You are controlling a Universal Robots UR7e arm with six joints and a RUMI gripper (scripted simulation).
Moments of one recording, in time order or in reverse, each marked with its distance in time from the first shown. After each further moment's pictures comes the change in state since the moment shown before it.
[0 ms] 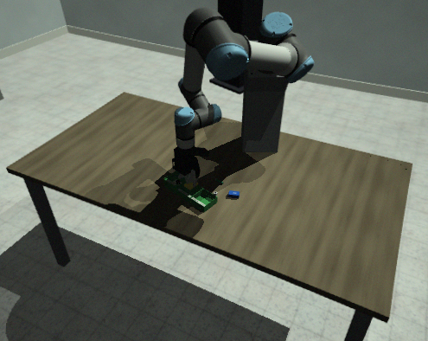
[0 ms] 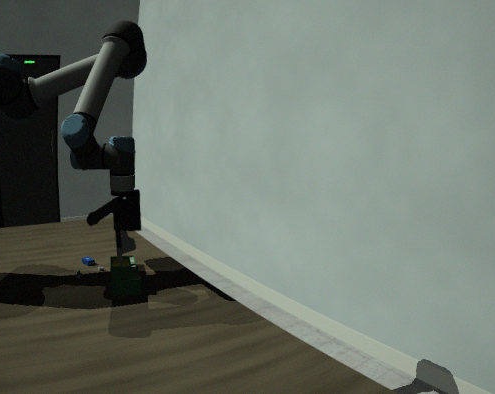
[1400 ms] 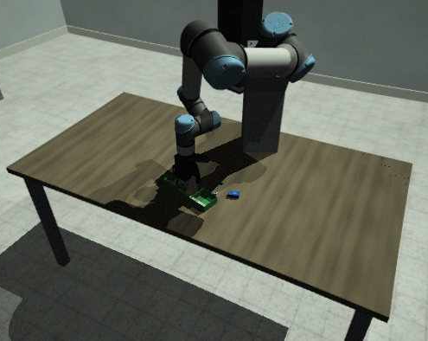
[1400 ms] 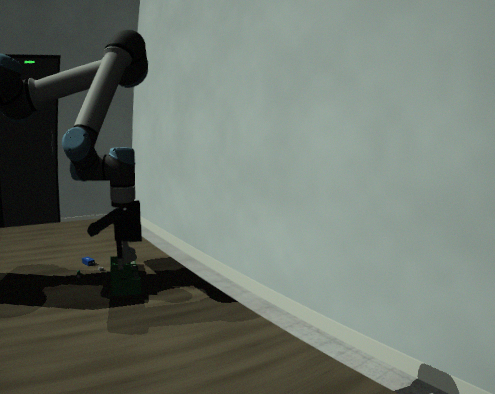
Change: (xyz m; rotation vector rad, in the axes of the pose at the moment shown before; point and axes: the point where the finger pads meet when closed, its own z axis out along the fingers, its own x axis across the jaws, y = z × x) arm 0.000 0.001 0.032 -0.001 0.000 0.000
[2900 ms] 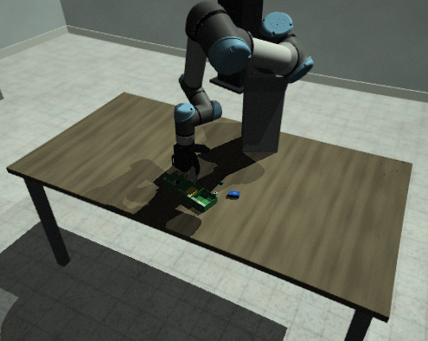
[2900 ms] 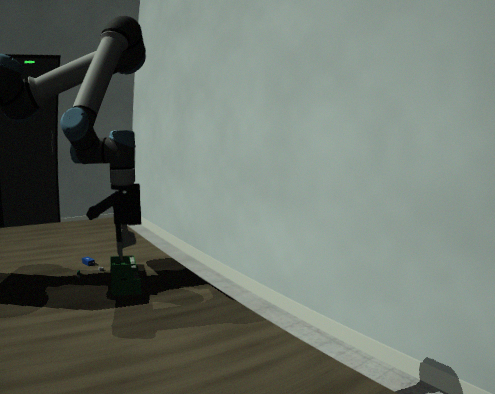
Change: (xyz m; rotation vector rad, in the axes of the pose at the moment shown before) arm 0.000 0.001 -0.050 -0.004 -0.002 0.000
